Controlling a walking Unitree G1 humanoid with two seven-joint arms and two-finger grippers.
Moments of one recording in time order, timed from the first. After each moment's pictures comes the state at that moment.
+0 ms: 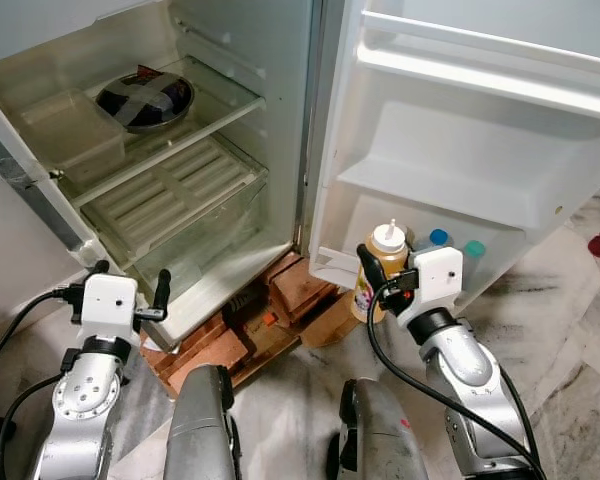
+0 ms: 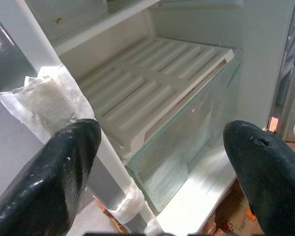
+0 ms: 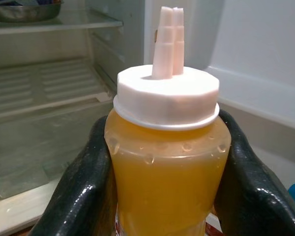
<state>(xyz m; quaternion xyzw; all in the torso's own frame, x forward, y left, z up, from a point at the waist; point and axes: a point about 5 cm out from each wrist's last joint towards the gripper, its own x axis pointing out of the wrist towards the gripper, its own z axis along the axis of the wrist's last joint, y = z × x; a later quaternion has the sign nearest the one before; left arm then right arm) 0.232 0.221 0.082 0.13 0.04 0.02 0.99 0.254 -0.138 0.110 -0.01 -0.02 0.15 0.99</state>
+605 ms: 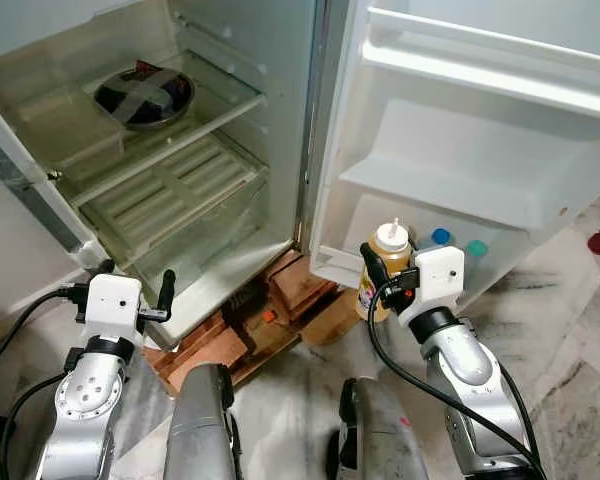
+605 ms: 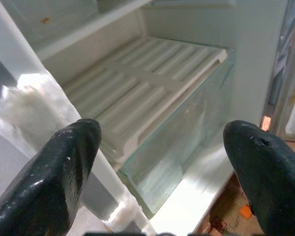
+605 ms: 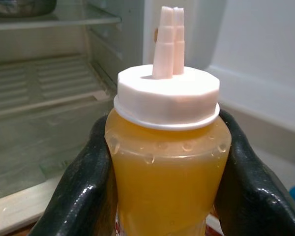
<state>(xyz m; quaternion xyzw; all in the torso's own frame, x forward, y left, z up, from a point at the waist) 0.232 0.217 0.081 0.13 0.03 0.00 0.99 0.254 -0.139 0.109 -0.02 -0.02 0.14 0.99</state>
